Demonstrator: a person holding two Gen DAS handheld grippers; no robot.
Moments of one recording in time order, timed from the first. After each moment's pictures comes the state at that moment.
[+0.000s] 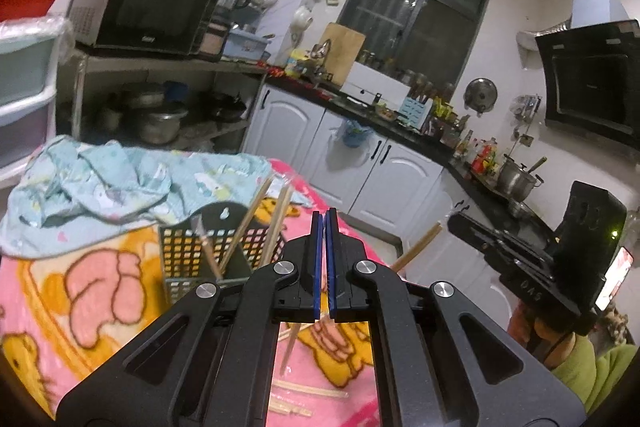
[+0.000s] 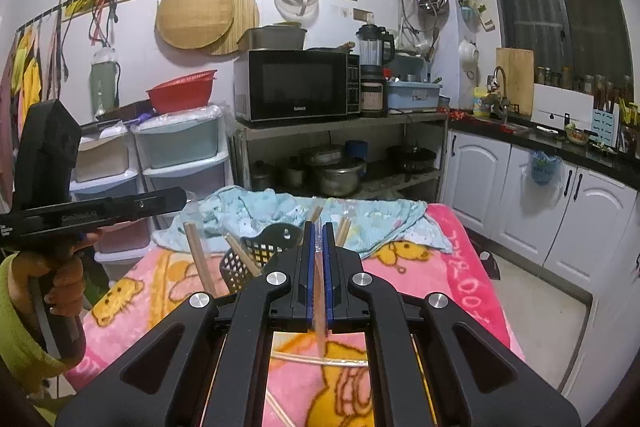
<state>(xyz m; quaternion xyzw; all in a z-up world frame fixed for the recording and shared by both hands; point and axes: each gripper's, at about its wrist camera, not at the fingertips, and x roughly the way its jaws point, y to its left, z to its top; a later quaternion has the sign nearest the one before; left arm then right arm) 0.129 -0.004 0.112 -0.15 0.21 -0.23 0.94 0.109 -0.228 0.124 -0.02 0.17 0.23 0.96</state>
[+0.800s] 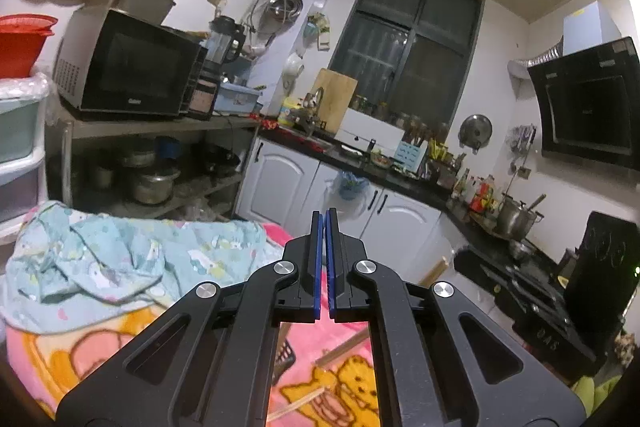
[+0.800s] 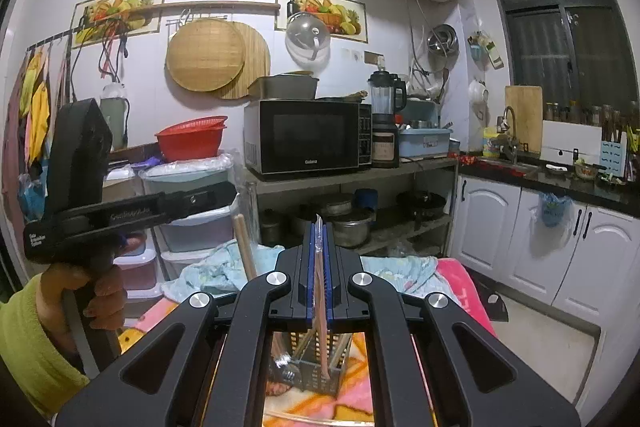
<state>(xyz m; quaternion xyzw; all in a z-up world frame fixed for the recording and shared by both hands) 0.176 0.001 0.181 -0.15 0.13 -0.23 0.95 0.133 -0.209 0.183 -0.01 0.10 0.24 0.96</state>
